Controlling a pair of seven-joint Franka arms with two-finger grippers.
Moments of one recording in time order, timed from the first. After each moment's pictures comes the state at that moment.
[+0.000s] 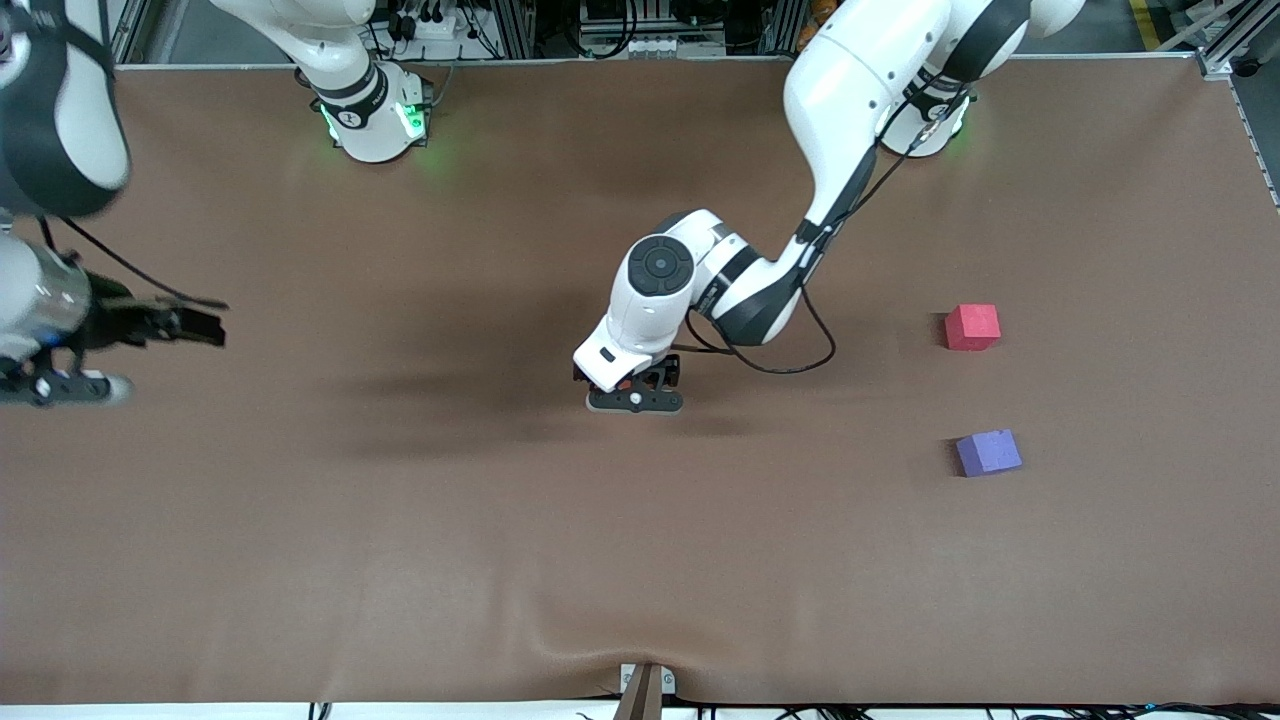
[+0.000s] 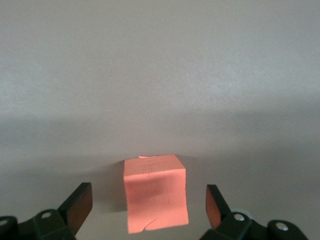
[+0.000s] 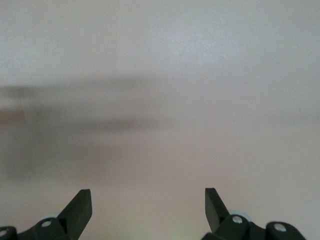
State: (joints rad) left arm -0.70 0.85 -0.13 -1.29 0.03 2.32 -0.79; right arm -0.15 0.18 0.16 -1.52 -0.04 1.53 0.01
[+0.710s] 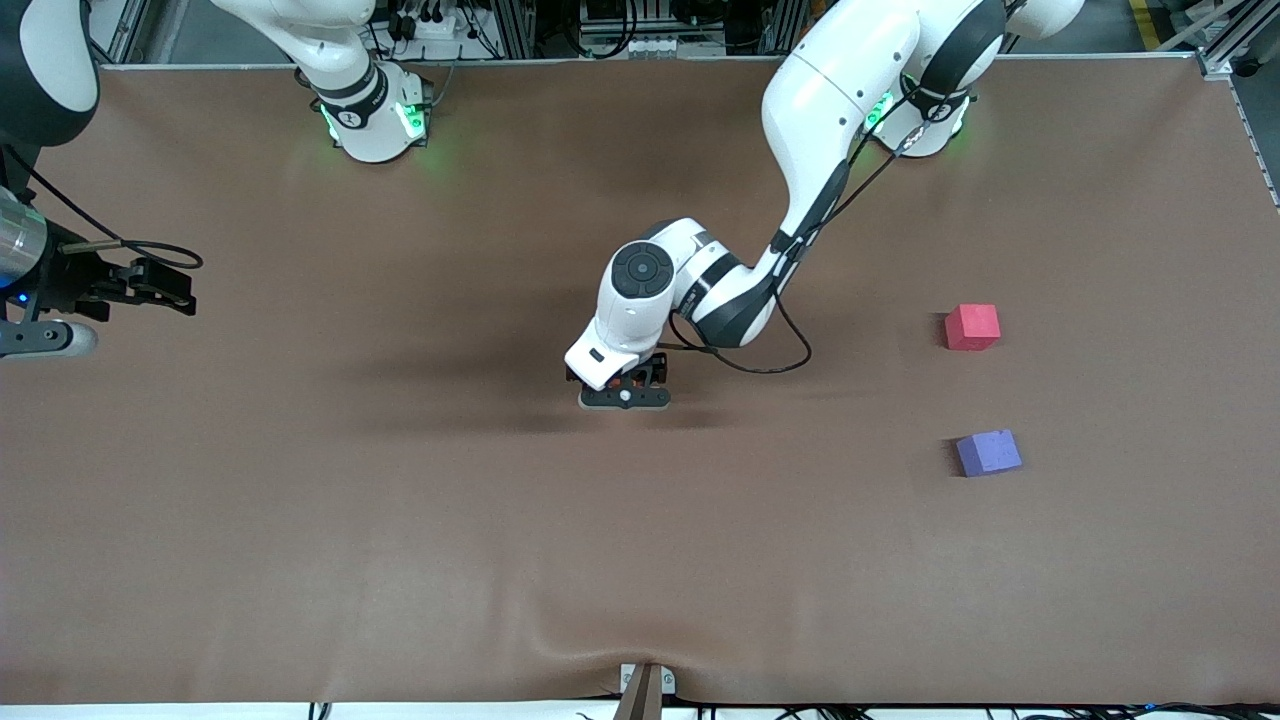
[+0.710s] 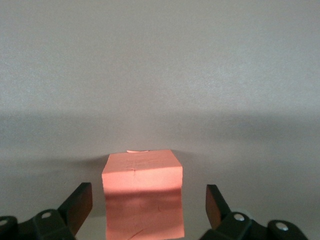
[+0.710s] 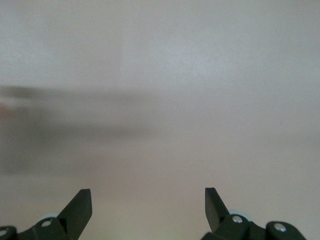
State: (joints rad) left arm -0.73 0.90 -0.11 -1.28 0.03 2.35 -0.85; right arm -0.16 0.11 0.17 -1.53 -0.06 1.55 -0.07
